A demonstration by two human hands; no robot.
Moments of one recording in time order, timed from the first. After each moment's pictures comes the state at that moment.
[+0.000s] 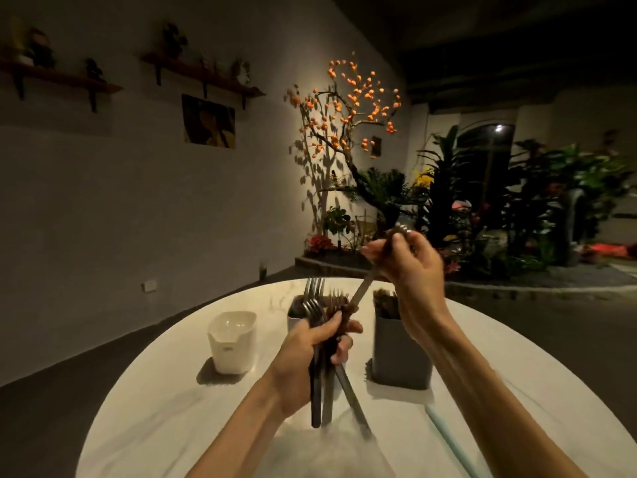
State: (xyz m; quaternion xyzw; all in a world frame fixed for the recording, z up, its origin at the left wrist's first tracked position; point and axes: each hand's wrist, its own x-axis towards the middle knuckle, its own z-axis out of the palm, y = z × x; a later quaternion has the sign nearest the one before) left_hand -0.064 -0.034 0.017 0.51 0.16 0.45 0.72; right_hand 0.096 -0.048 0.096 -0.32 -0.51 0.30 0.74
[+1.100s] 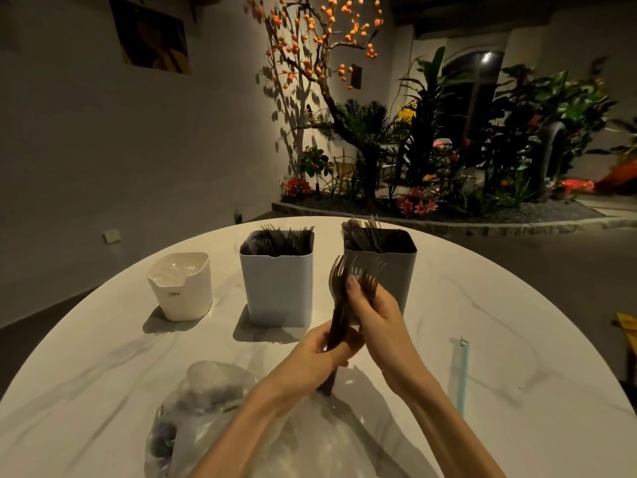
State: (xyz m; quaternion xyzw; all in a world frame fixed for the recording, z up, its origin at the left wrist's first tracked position) left_hand 0.001 -0.032 -0.086 0.67 0.38 0.27 0.57; right_hand 0.120 -0.059 -0.064 -0.49 -0.51 0.34 0.62
